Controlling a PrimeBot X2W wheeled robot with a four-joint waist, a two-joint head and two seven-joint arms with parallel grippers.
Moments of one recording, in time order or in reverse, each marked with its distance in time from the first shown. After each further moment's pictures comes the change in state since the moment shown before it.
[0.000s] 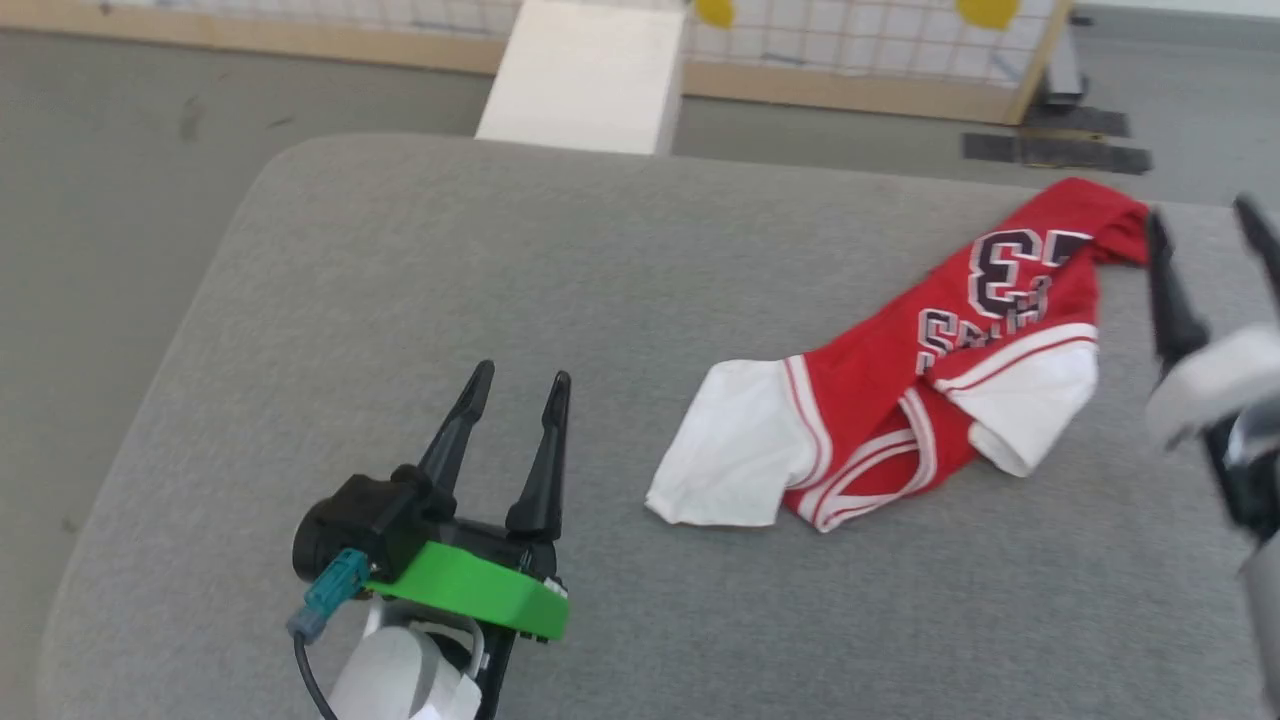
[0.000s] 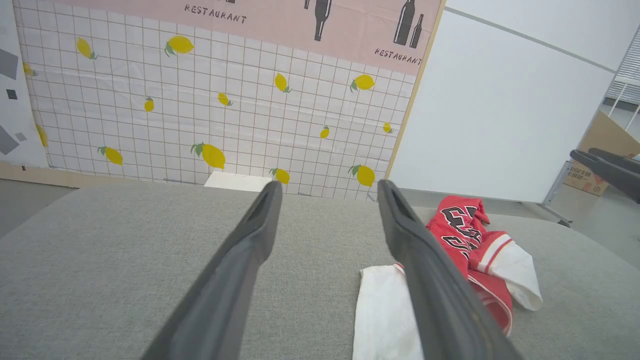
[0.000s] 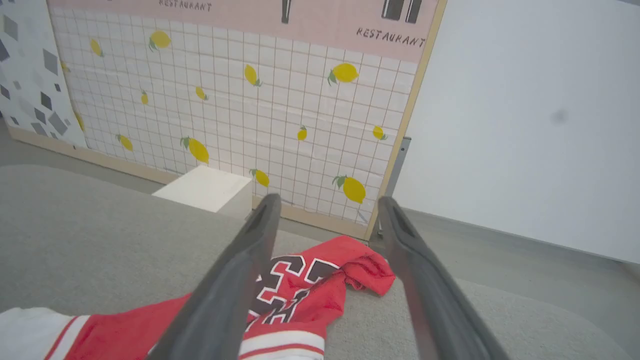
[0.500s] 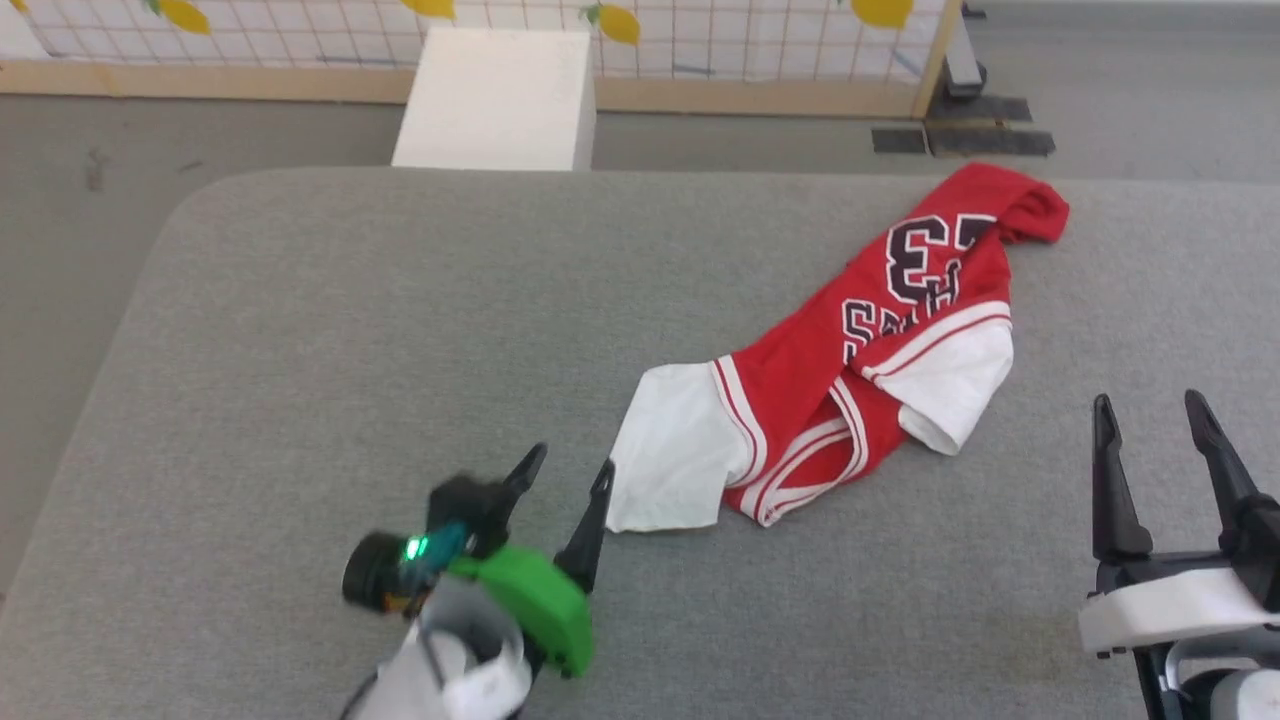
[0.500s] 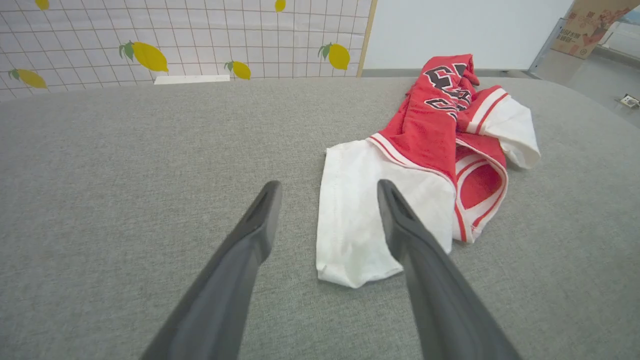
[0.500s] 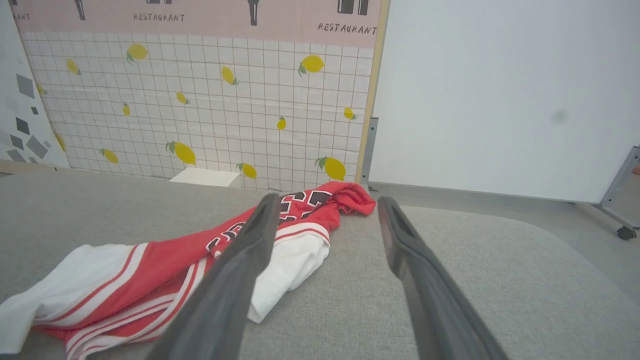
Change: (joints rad) left arm -0.045 0.029 -0.091 0.233 0.041 0.024 0.160; right arm 0.496 0.263 -0.130 -0.503 -0.121 0.000 -0.020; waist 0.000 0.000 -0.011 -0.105
